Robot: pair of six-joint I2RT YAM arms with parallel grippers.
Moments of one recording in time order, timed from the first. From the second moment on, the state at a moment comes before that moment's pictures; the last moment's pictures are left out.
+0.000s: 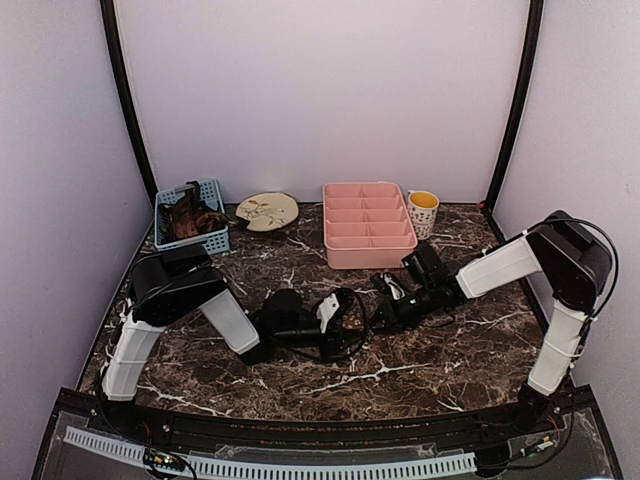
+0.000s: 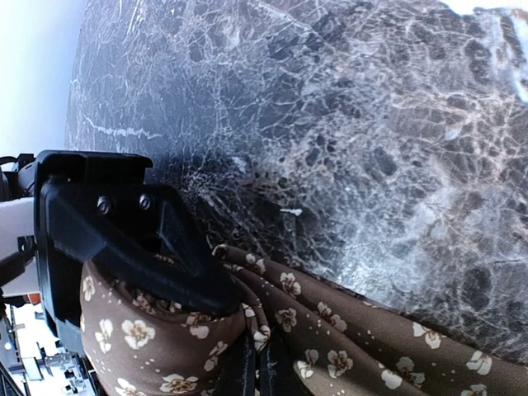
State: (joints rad) left arm -0.96 2.29 0.95 1.11 0.38 0.00; right arm 0.61 1.81 0.82 0.00 -0.66 0.48
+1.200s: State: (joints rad) left arm -0.96 2.15 0.88 0.85 0.33 0.15; right arm 0.68 1.81 1.02 -0.23 -0.67 0.46
